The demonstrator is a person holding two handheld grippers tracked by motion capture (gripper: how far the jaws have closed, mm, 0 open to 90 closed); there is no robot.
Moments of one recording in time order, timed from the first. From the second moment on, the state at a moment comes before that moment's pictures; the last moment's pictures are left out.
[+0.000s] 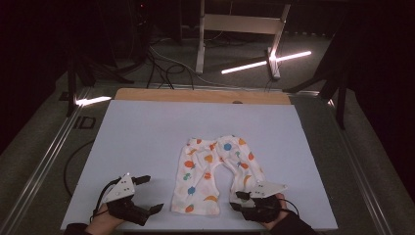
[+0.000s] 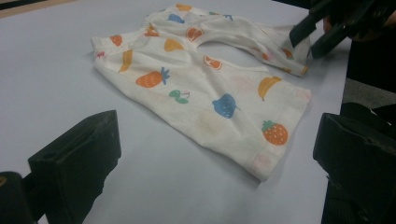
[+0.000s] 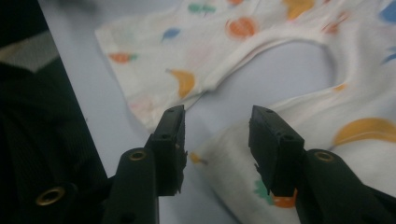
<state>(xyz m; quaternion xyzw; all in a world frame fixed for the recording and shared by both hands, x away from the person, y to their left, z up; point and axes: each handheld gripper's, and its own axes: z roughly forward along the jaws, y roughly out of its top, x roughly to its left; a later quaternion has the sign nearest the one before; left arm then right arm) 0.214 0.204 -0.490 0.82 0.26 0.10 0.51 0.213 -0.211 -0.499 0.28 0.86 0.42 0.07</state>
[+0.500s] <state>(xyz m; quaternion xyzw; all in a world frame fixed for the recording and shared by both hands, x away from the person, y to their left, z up) 0.214 0.204 -0.490 0.82 0.26 0.11 0.51 0.208 -0.185 -0.502 0.26 0.89 0.37 0.09</state>
